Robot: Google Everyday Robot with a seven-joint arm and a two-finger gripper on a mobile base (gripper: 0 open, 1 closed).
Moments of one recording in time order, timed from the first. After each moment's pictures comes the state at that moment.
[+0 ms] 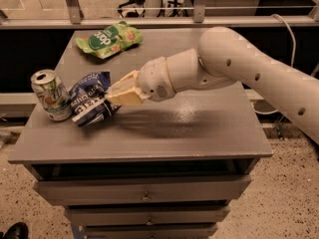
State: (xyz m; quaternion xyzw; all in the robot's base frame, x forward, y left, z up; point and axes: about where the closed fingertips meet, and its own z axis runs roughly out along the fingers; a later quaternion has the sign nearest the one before) arm 0.529 0.094 0.885 -0.58 0.59 0.38 0.41
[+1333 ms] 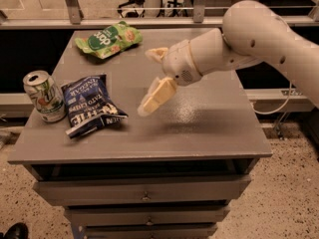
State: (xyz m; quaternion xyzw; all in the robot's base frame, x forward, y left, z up) arm 0.560 0.031 0.897 -0.61 0.62 0.28 0.40
